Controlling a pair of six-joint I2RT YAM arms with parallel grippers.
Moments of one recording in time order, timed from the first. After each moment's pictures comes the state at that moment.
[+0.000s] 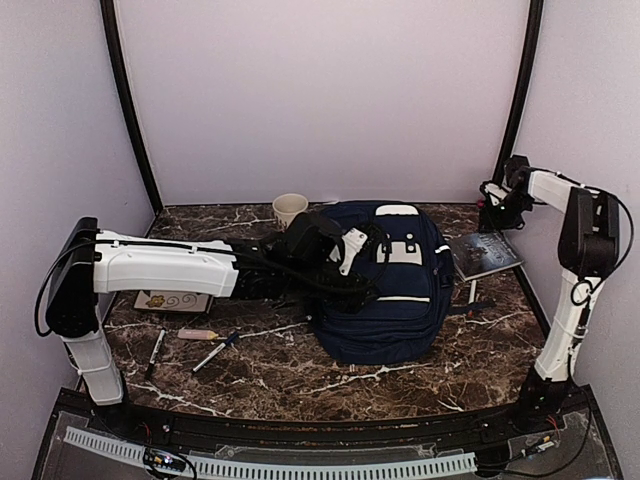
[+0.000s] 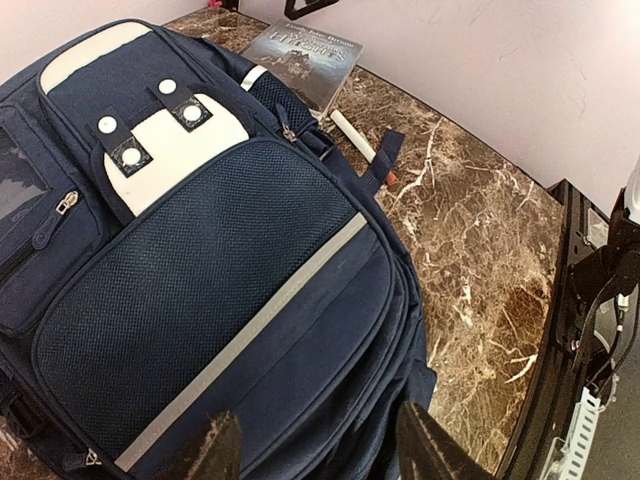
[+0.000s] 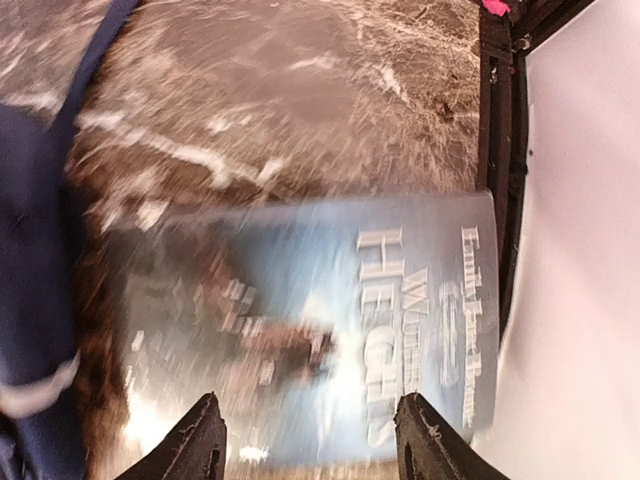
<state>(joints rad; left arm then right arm) -1.08 1.82 1.38 -0.15 0.01 -0.25 -0.11 1.98 1.67 -0.79 -0.11 -0.30</state>
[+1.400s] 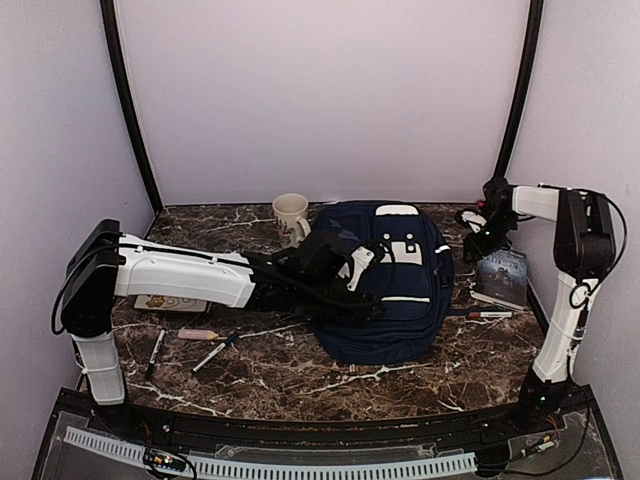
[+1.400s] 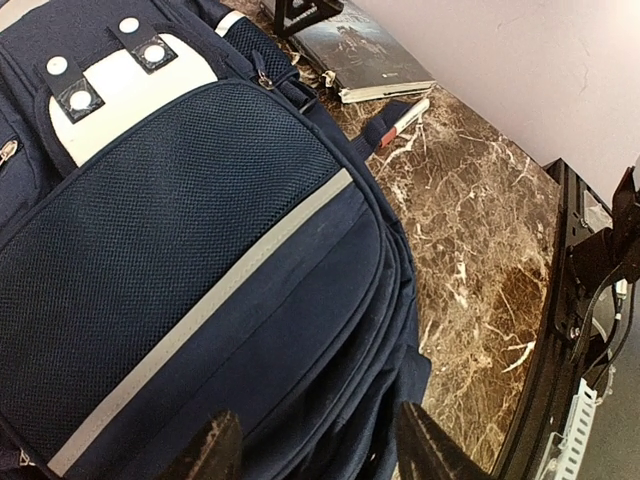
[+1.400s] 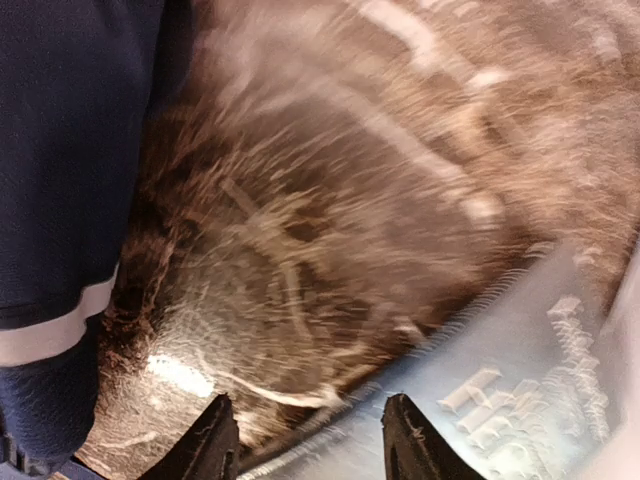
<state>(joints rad) -1.10 1.90 1.36 -0.10 0.06 -0.30 -0.02 2.00 1.50 -0.79 -0.13 -0.48</state>
